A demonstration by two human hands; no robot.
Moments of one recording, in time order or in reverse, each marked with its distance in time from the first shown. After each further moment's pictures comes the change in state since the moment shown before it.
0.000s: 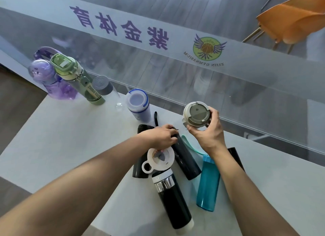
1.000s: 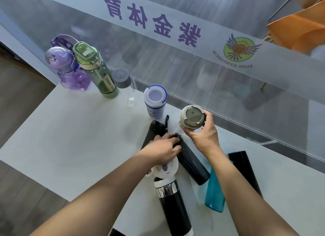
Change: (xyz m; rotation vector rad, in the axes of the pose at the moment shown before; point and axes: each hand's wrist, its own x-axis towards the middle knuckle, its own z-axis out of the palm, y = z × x) left_hand -0.052 -0.025 0.047 -0.237 0.167 -0.128; right_hand -0.011 -0.009 0.062 -0.065 -0.056 0.027
